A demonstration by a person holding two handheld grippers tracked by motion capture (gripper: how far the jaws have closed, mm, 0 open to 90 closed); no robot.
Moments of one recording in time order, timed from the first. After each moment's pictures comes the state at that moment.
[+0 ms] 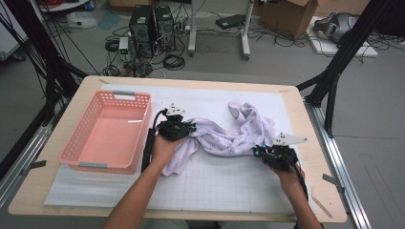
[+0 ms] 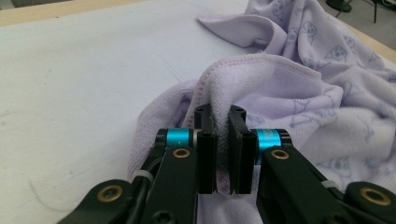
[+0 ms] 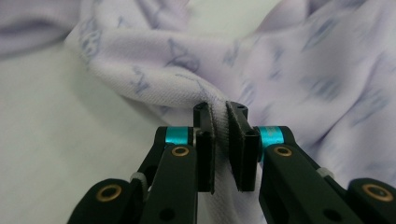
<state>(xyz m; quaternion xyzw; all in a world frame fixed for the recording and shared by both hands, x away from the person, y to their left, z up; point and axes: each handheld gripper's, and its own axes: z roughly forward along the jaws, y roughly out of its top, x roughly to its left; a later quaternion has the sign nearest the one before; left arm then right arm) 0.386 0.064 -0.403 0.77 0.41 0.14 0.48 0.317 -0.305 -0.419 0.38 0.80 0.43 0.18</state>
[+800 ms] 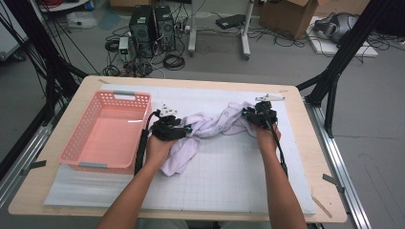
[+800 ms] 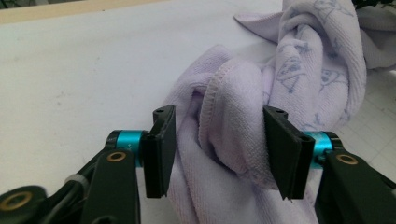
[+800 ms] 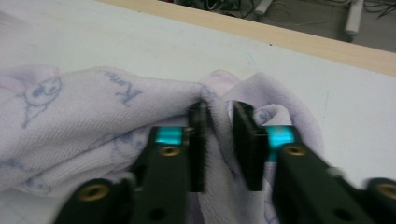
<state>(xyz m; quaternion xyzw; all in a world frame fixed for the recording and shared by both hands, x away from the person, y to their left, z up) 0.392 0.082 -0.419 0.76 0.43 0.16 0.47 0.443 -0.267 -0.406 0.48 0.74 0.41 0.23</state>
